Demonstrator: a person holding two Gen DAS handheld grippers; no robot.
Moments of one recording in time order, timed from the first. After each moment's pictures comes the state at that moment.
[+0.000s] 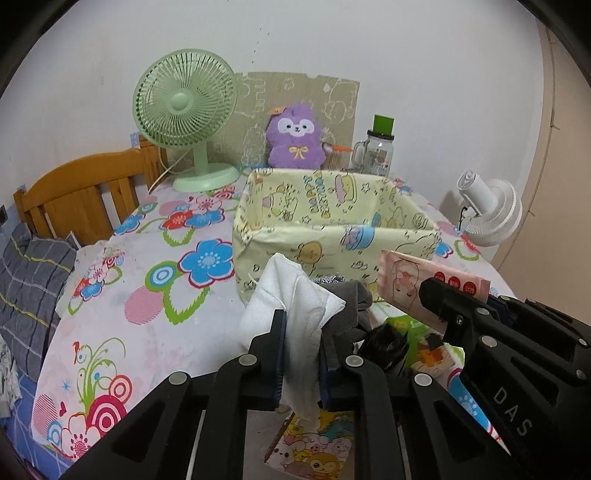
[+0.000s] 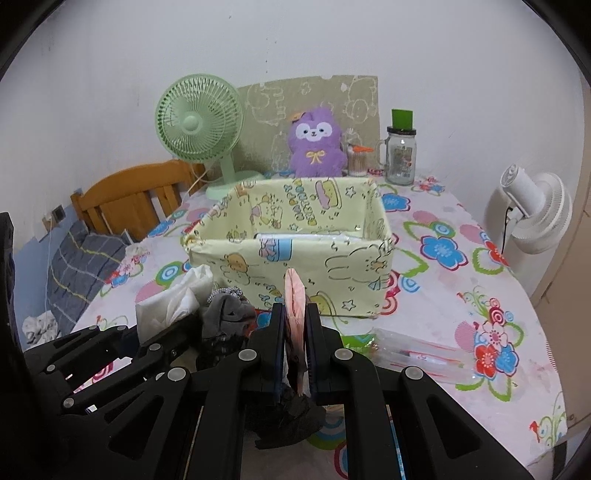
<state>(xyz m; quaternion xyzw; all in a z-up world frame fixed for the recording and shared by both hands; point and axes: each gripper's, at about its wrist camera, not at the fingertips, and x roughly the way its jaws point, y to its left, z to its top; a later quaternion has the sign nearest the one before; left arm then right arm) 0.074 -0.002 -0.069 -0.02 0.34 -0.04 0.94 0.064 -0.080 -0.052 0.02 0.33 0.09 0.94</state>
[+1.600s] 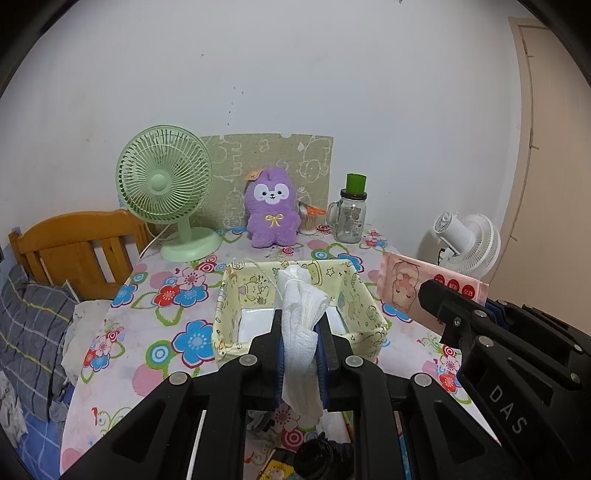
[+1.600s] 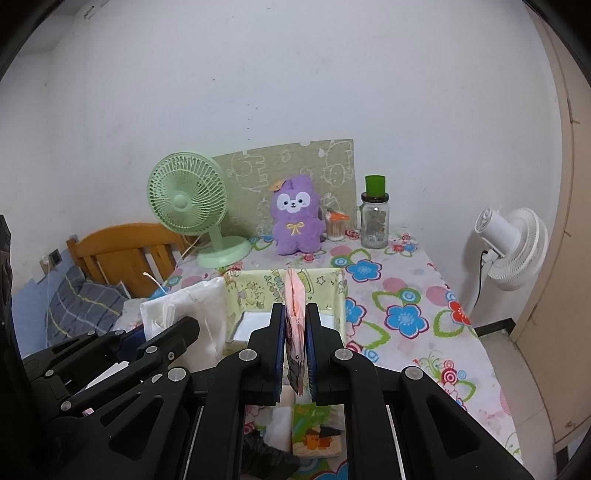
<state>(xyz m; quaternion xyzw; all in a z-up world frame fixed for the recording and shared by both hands) 0.089 -0.028 0.018 -0.01 0.28 -0.07 0.96 0.067 -0.107 0.035 0.03 0.26 0.06 0.96</state>
